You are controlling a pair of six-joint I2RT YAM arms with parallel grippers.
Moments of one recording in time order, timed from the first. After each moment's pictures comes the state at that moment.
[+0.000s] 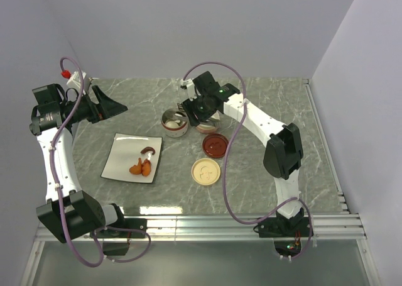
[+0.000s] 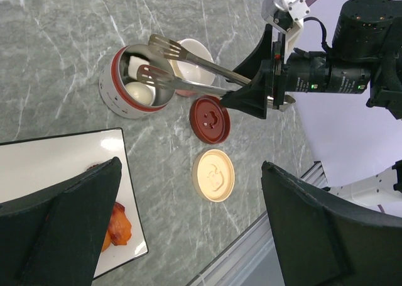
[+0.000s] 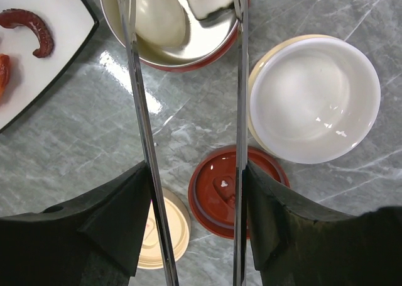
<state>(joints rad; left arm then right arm) 0.42 1.25 1.32 -0.76 1.05 -0.14 0.66 2.03 1.91 -0.82 -0.14 -0.04</state>
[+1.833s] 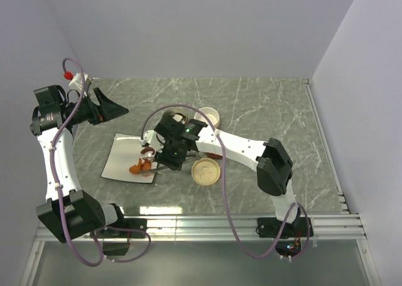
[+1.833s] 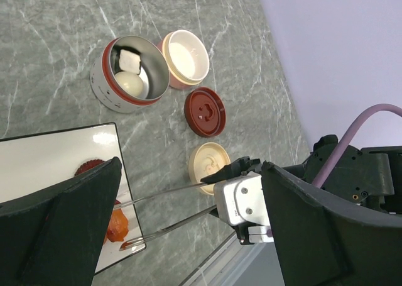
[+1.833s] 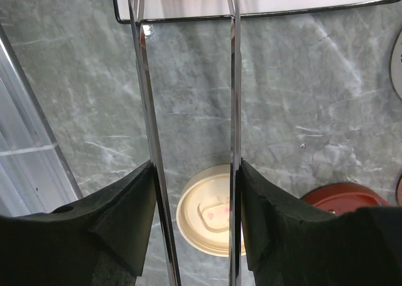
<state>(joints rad) 0.42 1.26 1.31 -0.79 1.08 -0.09 1.06 2.00 1.79 -0.88 -0.16 -0.29</state>
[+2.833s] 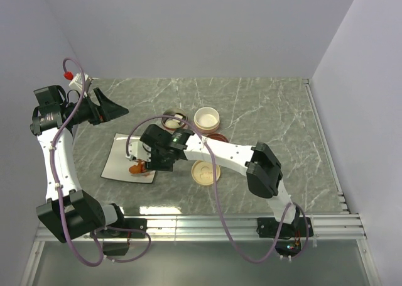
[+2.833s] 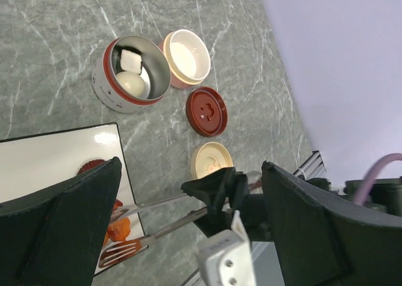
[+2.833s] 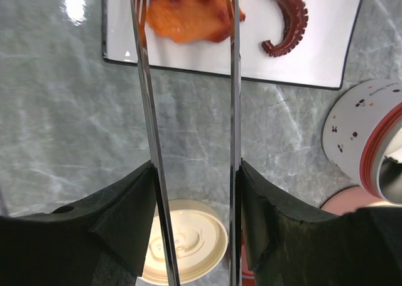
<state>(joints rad) 0.42 1.26 1.31 -0.79 1.08 -0.08 1.15 2.07 1.87 -0.82 -0.02 -0.51</state>
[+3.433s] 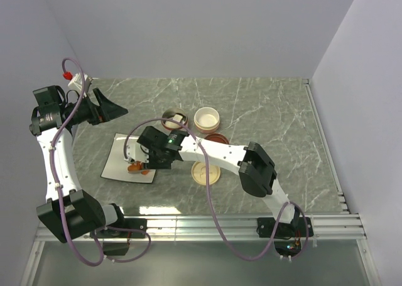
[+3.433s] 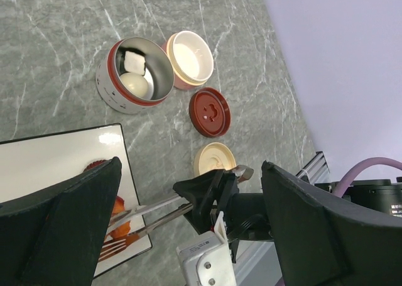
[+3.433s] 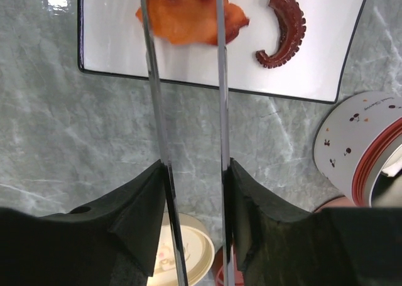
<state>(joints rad) 0.43 1.26 1.31 -0.79 1.08 -0.07 1.15 2.15 1.91 -0.80 0.02 -0.56</state>
